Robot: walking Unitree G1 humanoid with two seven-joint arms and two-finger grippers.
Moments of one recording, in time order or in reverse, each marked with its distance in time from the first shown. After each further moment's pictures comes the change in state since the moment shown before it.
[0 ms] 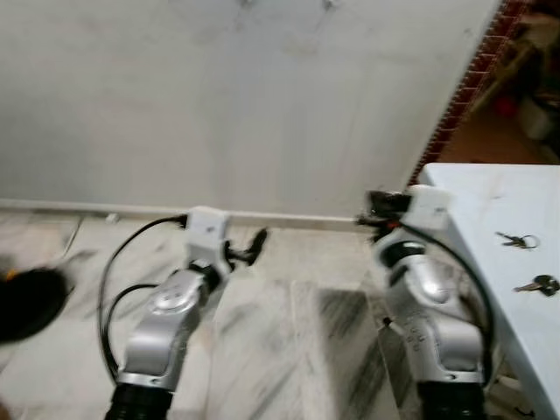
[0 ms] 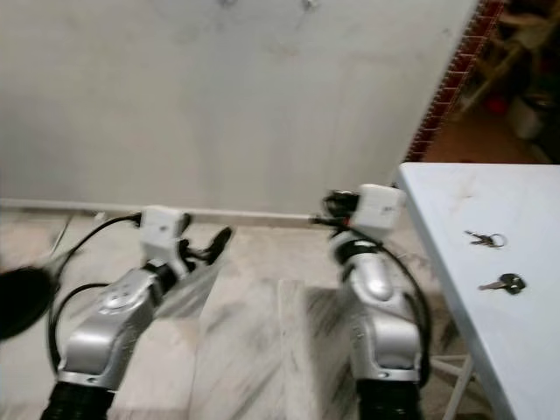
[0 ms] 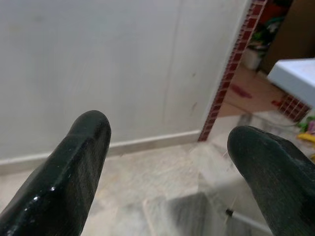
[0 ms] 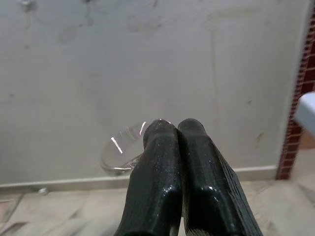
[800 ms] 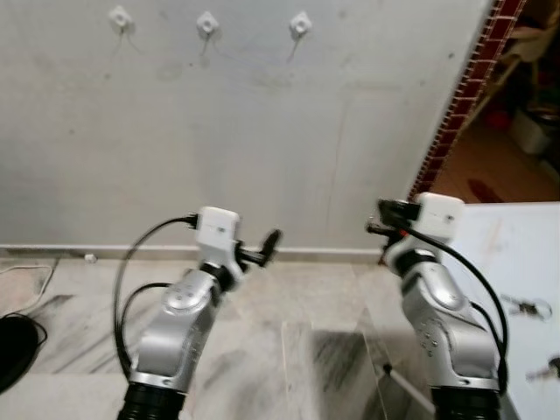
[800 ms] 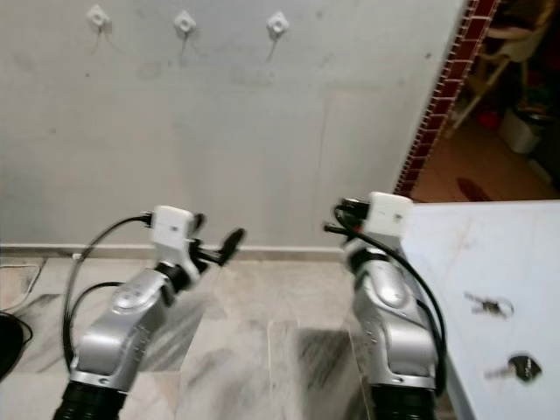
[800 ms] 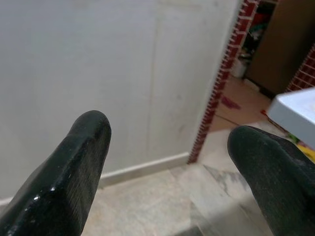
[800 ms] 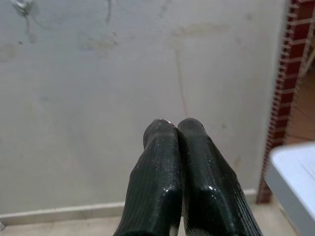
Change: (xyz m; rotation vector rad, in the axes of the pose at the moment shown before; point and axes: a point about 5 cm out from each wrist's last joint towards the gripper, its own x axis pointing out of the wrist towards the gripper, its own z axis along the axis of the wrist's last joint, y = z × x) left arm 0.004 -0.016 -0.004 -0.013 0.012 -0.057; right arm -0.003 -0.021 -0.004 -0.022 0.021 -0.057
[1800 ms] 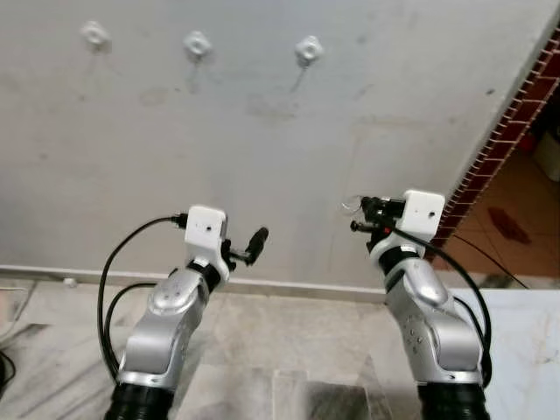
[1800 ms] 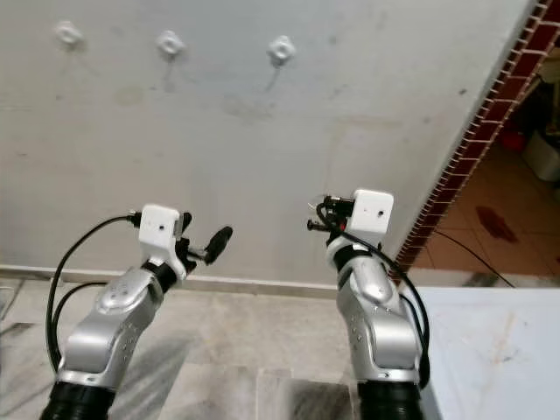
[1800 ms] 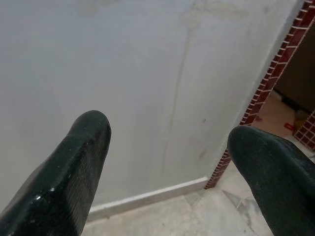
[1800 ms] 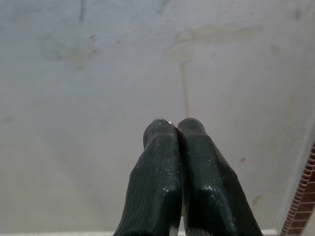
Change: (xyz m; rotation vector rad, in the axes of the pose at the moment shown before) left arm 0.000 -0.004 -0.003 -0.012 0.015 -0.008; right arm -0.001 -0.002 -0.006 -0.008 0.017 -0.008
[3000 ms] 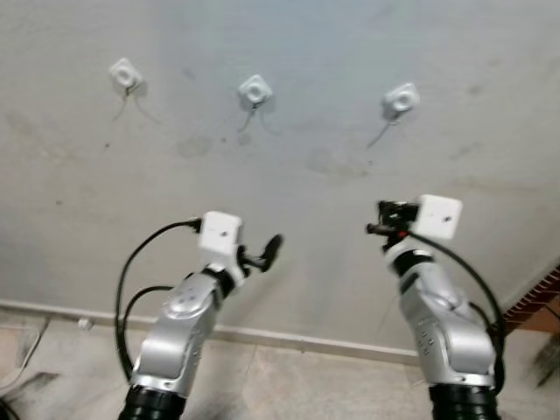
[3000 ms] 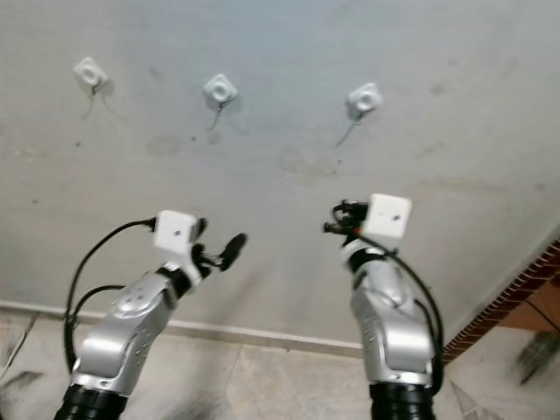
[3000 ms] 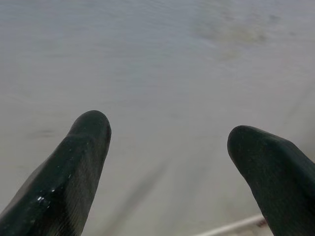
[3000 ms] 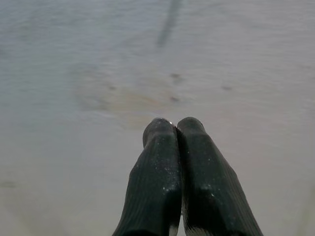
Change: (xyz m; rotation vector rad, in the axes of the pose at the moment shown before) left arm -0.001 0.005 0.002 0.025 -0.007 0.017; right arm 0.004 0.005 0.007 0.007 -0.038 0.012
